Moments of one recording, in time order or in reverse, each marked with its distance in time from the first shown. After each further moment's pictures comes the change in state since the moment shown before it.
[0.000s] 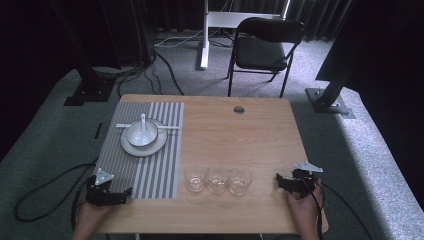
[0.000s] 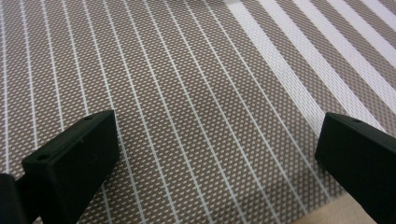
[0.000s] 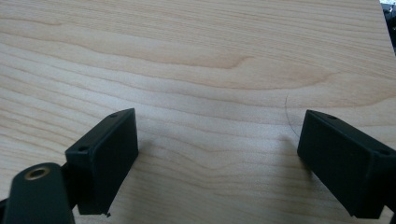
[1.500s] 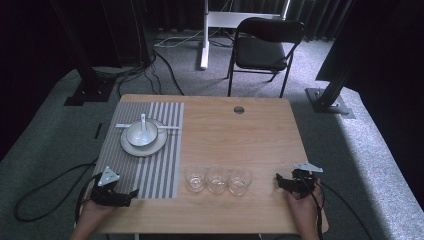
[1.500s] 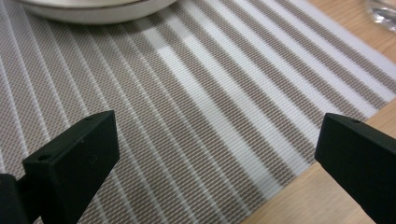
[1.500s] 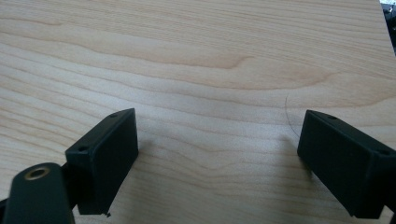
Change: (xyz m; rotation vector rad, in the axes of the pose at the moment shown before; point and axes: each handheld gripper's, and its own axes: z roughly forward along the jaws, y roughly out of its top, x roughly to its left) left arm -0.023 0.022 -0.011 -0.051 -0.131 0.108; right arm 0.000 0.000 0.000 0.000 0.000 0.000
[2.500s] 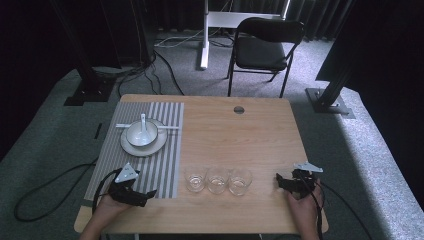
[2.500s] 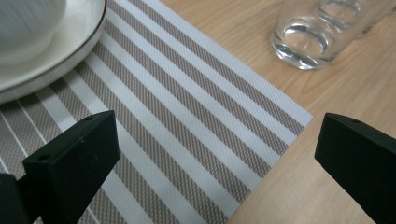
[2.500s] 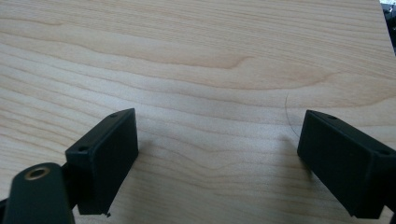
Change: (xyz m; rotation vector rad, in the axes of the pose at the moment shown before) left arm -0.037 0.039 0.013 -0.022 -0.162 0.108; right arm 0.000 0.000 0.000 0.000 0.000 0.000
